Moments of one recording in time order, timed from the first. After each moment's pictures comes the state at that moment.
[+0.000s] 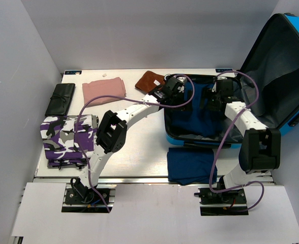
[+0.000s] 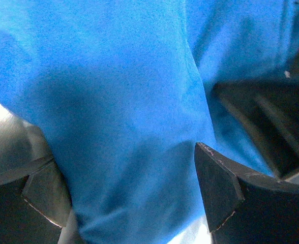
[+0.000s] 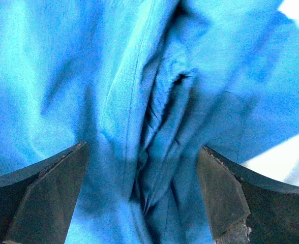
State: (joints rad) left arm -0.79 2.33 2.10 -0.49 0.09 -0.53; right arm 0.10 1.61 1.15 -0.35 -0.02 0.14
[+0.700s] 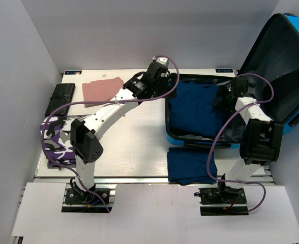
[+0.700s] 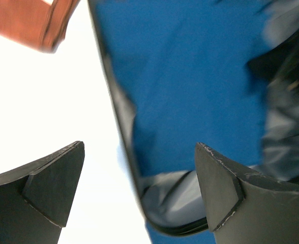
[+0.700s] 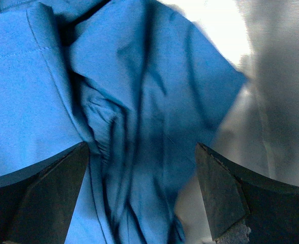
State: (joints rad) left arm -0.76 1.94 2.02 -0.68 -0.16 -0.49; right arm -0.08 1.70 1.24 -0.42 0.03 0.25
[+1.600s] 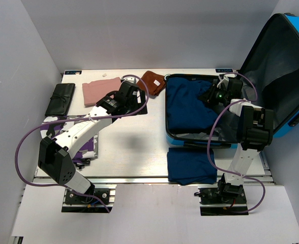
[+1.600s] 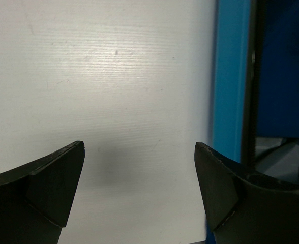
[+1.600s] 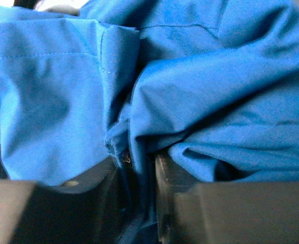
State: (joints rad) left arm -0.63 1.53 1.38 -0.63 -0.25 -0.55; right arm -0.09 1.95 1.23 0.11 -0.71 0.34
